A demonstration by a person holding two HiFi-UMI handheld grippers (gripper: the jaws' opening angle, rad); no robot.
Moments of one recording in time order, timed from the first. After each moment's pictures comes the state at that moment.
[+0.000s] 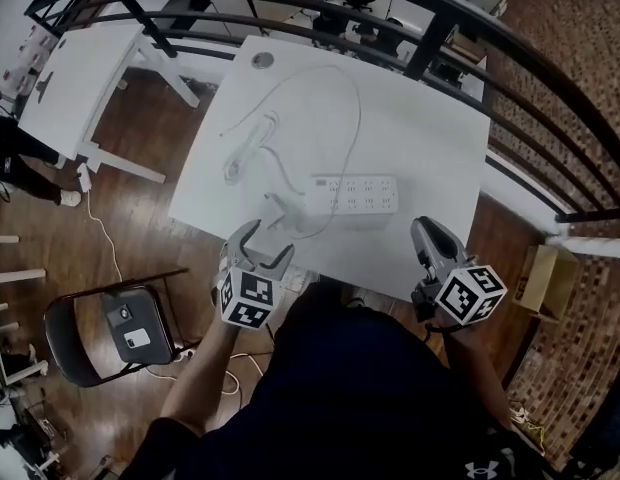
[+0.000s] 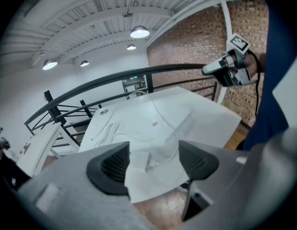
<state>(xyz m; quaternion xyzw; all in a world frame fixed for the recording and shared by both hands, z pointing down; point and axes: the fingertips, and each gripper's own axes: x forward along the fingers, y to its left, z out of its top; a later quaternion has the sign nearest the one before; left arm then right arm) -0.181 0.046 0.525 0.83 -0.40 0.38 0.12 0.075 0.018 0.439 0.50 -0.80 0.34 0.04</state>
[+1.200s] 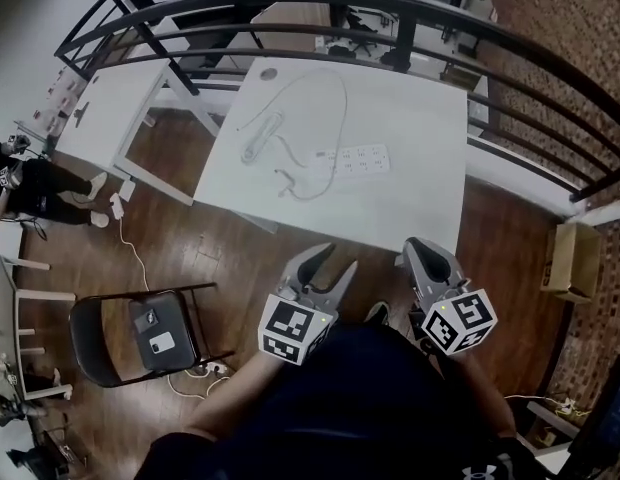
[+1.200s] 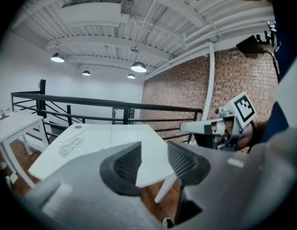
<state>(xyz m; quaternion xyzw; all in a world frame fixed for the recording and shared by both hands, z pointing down) -0.055 0.208 0.397 0.91 -0.37 0.15 0.14 0.056 0.200 0.385 0.50 -0.84 0.21 0.00</state>
